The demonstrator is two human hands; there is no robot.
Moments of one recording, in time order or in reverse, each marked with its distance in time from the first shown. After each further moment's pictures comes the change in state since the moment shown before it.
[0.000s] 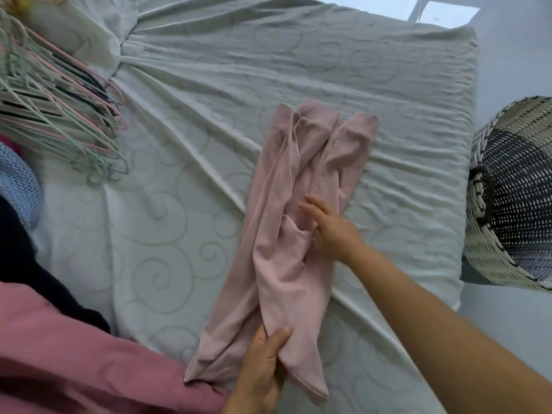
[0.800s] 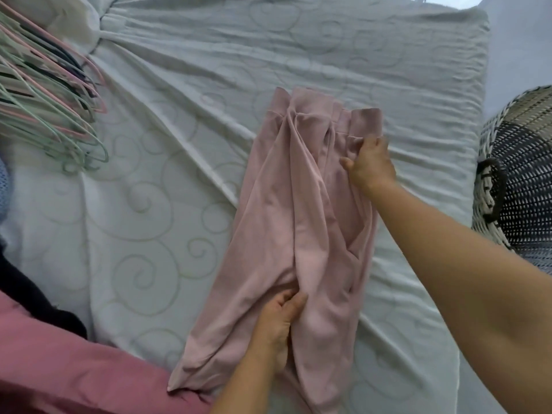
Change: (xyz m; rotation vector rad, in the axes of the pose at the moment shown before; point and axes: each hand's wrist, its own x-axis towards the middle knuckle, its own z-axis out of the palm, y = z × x) left_hand 0.050 0.003 0.026 0.184 0.009 -0.071; right_hand 0.086 0.058 -0.057 0.000 0.360 0.413
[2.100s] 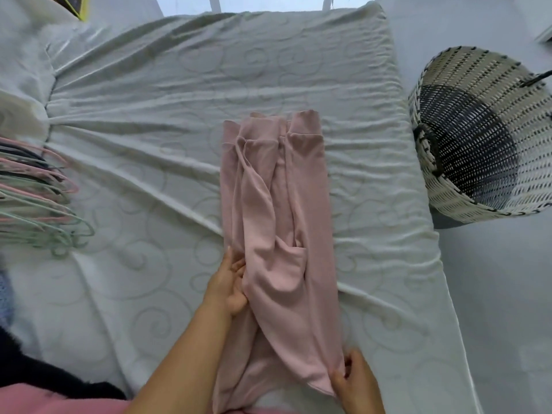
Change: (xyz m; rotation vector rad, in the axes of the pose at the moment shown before) left_hand 0.031 0.123 -0.030 -0.047 0.125 -0.142; right_hand -0.357 0.030 0.090 0.378 -0.092 0.600
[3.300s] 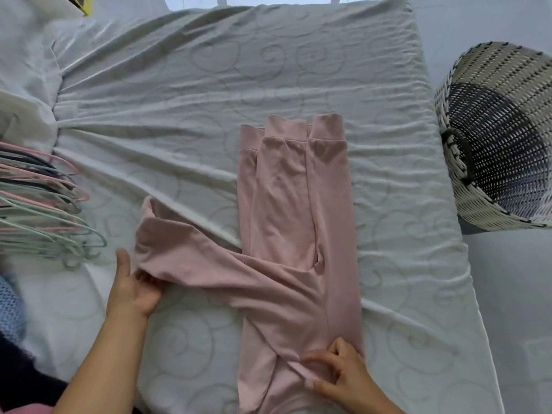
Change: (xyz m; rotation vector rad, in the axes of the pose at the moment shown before) left_hand 0.011 0.129 -0.107 -0.181 0.111 0.278; right_hand 0.034 -0.038 0.010 -0.153 -0.512 -0.552
